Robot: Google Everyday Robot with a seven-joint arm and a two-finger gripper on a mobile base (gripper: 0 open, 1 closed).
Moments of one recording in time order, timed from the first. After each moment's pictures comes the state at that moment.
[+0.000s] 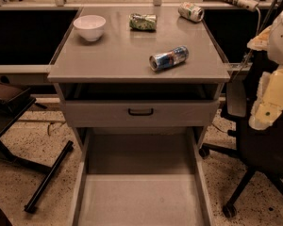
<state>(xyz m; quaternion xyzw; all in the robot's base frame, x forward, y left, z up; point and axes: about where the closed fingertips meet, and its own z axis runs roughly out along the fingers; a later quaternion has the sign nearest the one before) 0.438 -0.217 0.976 -0.60 0.78 -0.03 0.16</state>
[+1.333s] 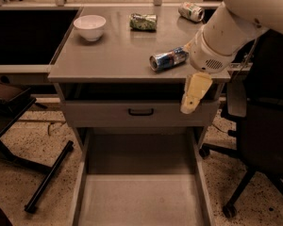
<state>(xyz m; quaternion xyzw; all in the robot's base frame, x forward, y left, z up) 0.554 -0.123 0.899 -0.66 0.72 -0.02 0.22</state>
